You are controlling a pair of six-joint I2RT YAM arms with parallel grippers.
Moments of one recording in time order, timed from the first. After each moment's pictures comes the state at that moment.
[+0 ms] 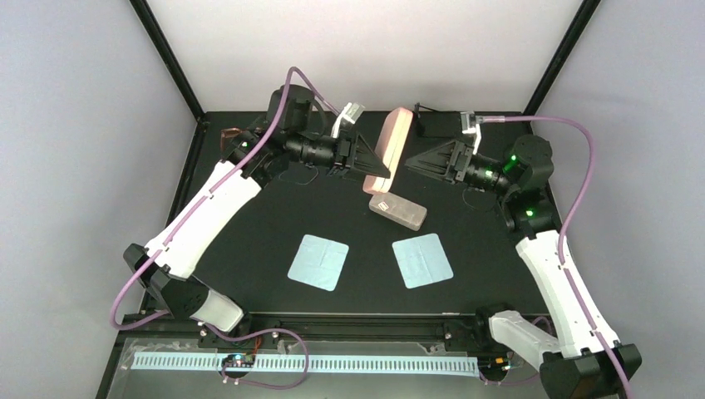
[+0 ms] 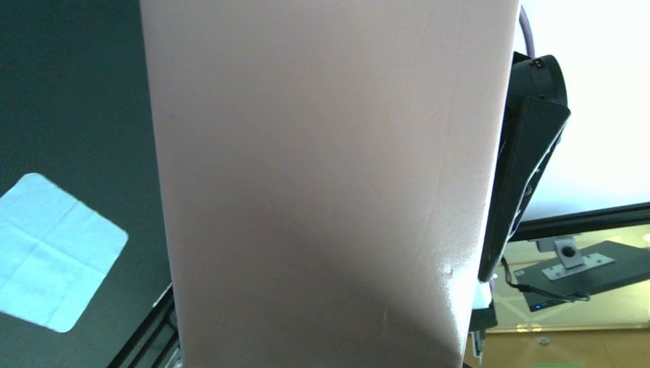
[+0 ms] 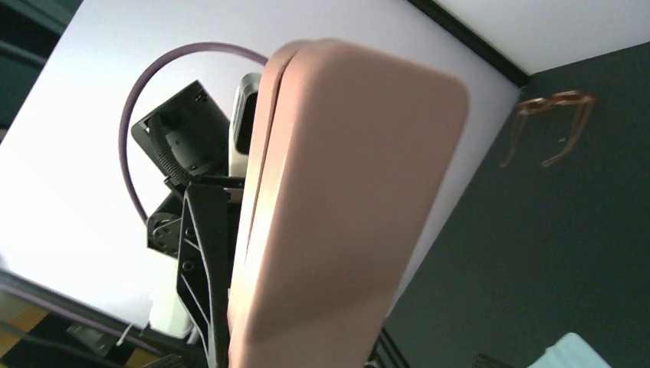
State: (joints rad) left arm -0.62 1.50 1.71 -0.68 0.93 -0.79; right arm 0.21 0.98 1.05 -0.01 -0.96 1.06
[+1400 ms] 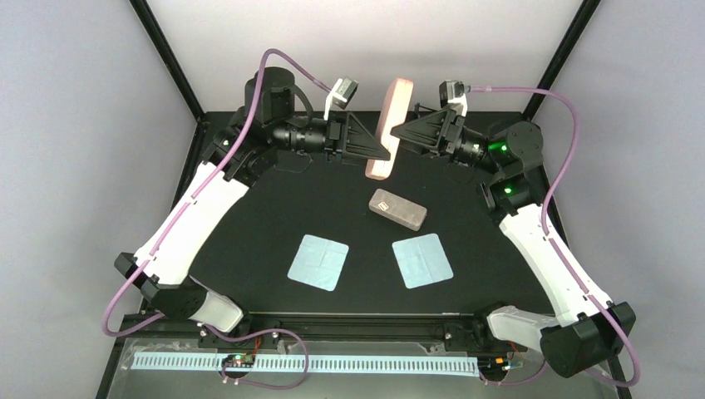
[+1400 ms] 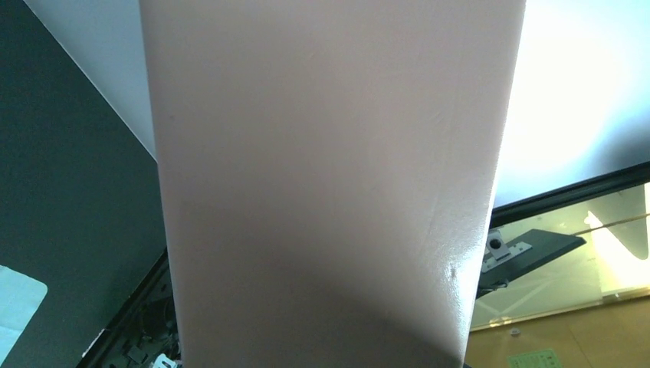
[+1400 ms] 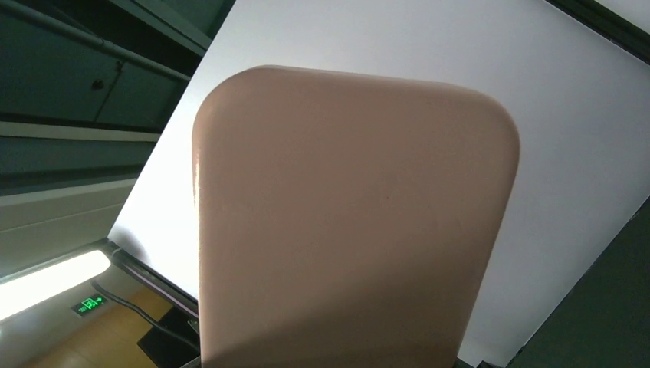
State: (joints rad) left arm -0.64 1.48 1.87 -0.57 0.97 -0.95; right arm 0.38 1.17 1.20 0.43 -0.91 1.43
